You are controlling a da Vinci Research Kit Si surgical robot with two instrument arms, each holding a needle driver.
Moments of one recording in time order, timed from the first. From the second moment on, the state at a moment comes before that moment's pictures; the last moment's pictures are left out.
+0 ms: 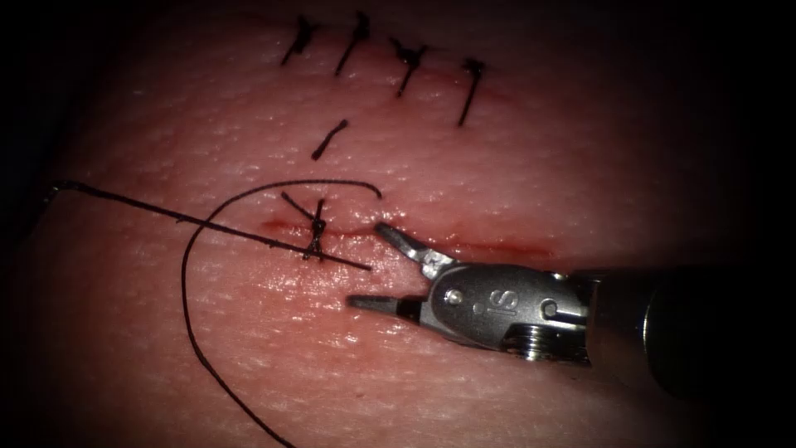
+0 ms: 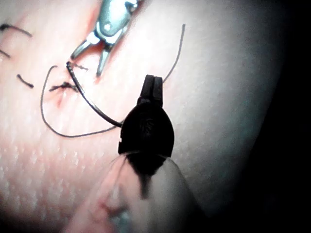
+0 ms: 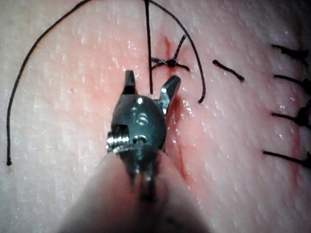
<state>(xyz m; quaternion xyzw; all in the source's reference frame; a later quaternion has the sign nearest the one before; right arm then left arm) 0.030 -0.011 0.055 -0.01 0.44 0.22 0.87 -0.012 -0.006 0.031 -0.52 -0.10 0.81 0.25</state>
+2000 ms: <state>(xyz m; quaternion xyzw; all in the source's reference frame) 0.029 -0.013 0.052 0.07 0.42 0.22 0.88 -0.012 -0.004 0.034 -0.52 -0.07 0.81 0.25</state>
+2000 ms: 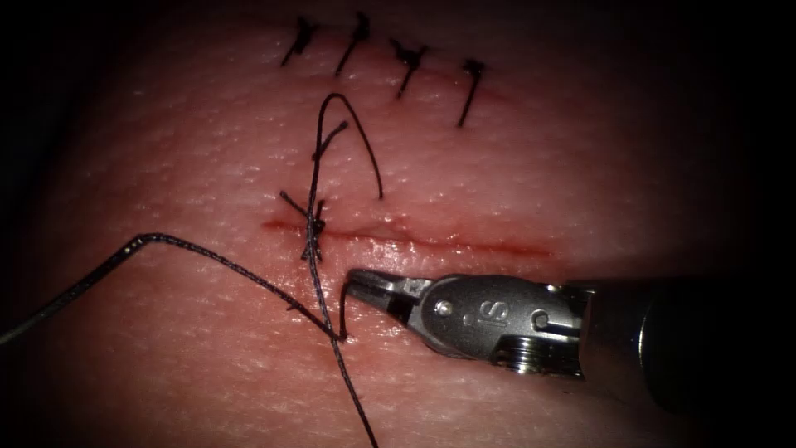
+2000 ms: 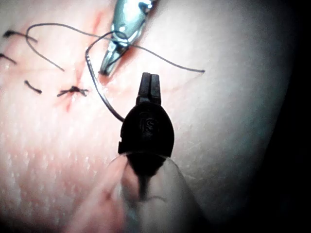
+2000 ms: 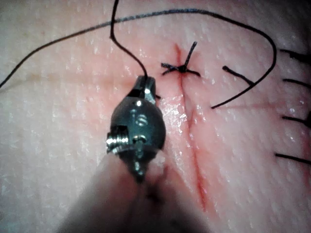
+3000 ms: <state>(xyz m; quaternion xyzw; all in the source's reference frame) 0.031 -0.026 0.042 0.13 0.42 0.21 0.87 -0.005 -0.001 0.041 -0.51 -0.04 0.81 0.30</state>
